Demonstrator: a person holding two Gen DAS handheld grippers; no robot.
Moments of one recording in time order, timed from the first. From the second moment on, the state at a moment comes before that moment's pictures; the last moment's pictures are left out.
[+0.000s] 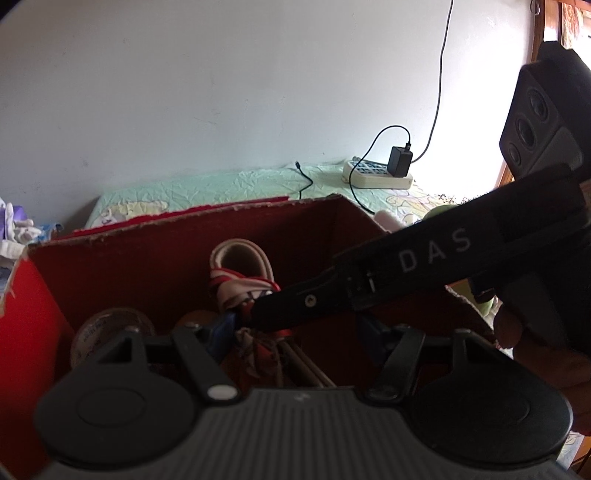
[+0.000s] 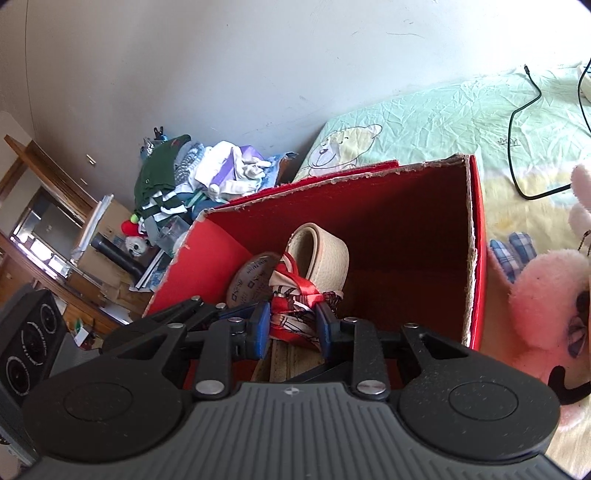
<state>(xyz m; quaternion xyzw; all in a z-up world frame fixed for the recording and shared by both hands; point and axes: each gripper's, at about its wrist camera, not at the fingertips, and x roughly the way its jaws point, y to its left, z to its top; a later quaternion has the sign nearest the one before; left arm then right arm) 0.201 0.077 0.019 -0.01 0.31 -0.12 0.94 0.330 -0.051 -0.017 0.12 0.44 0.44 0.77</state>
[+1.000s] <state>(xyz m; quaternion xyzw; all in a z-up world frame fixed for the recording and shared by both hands) 0.184 0.066 0.020 0.01 0.28 -0.01 0.96 0.302 -0.072 -0.011 0.15 0.36 0.44 0.80</state>
